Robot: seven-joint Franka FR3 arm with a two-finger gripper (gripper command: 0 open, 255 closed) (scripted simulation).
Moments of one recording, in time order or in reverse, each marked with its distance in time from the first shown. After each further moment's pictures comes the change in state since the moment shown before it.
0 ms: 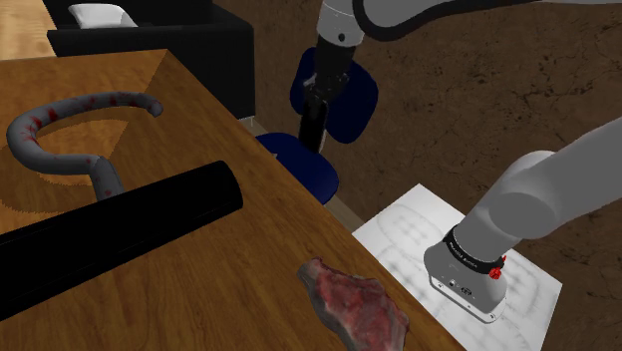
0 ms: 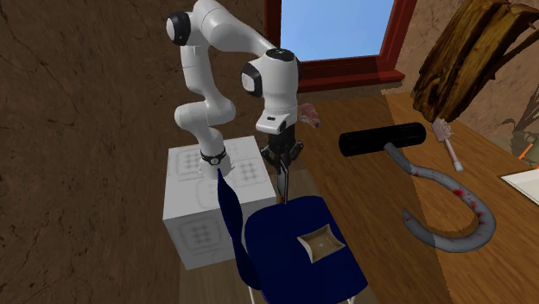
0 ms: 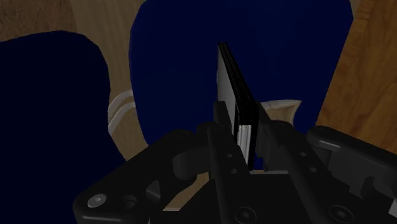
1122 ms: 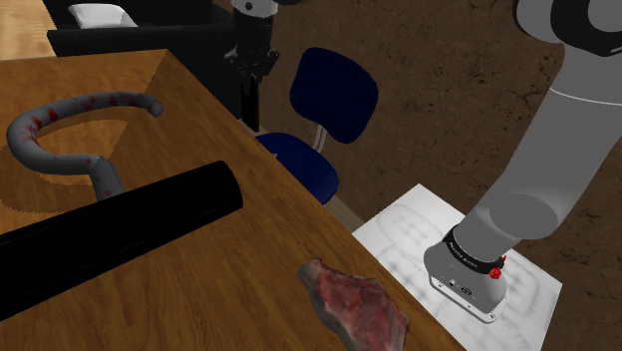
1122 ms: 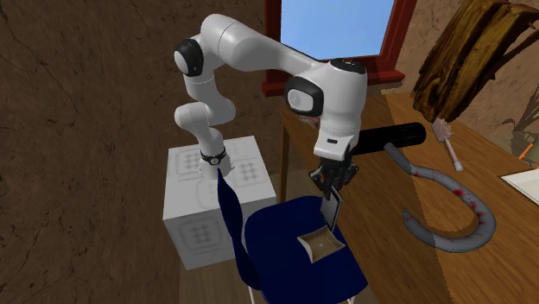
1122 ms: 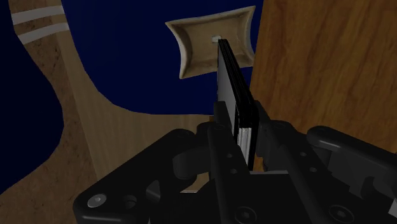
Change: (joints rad) arm 0.023 0.579 0.102 0.642 -0.266 -0.120 0.217
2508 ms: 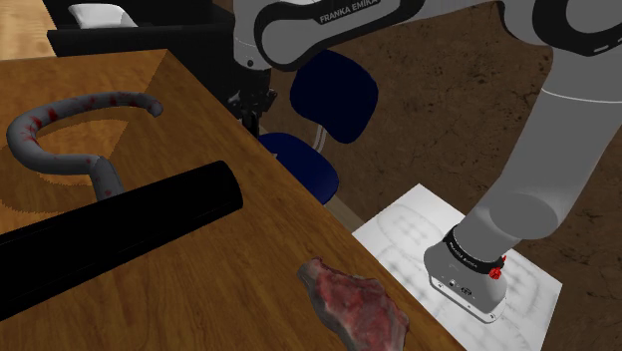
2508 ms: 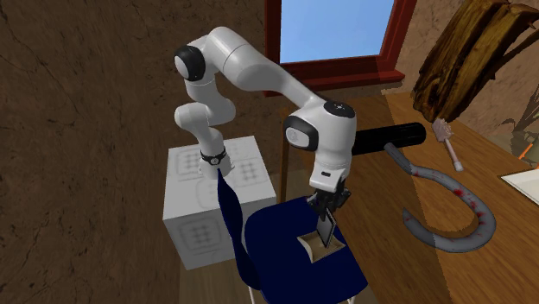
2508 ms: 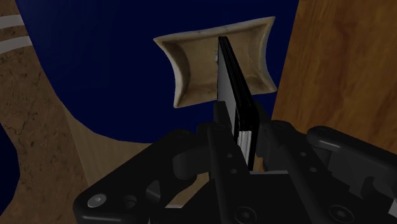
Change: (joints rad) arm 0.003 0.052 -0.012 -0.184 -0.042 0.228 0.038
